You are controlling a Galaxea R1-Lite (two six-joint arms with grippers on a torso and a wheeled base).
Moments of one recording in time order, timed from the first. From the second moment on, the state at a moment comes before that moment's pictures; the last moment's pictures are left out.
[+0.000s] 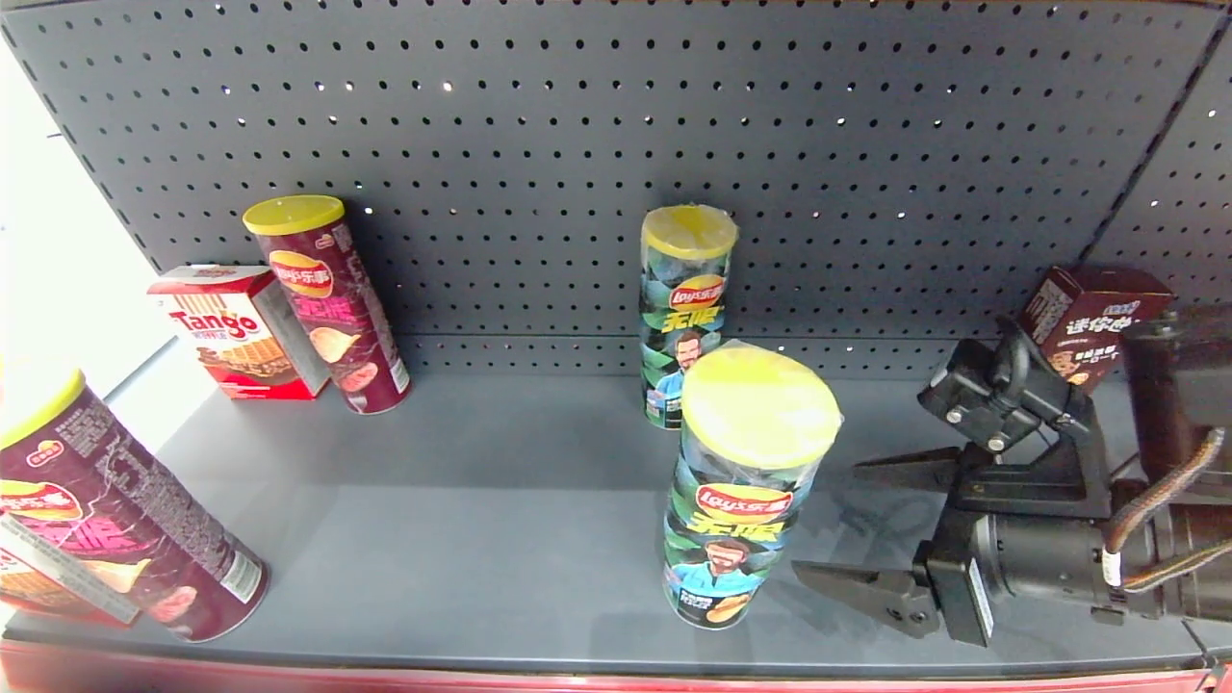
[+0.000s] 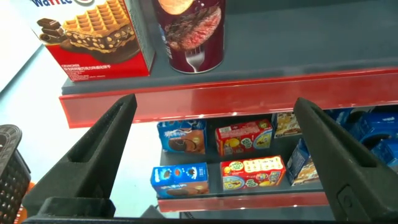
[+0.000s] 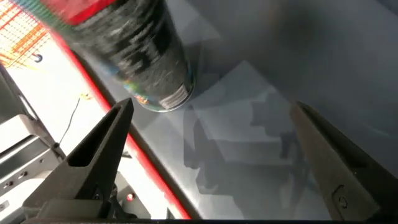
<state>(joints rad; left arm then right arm) 0.00 0.00 0.00 0.00 -0.02 0.08 0.68 1.38 -0.79 -0.11 0.13 -0.15</state>
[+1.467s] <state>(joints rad) 0.00 0.00 0.00 0.00 -0.02 0.06 0.67 1.45 -0.82 -0.13 0.12 -0.15</state>
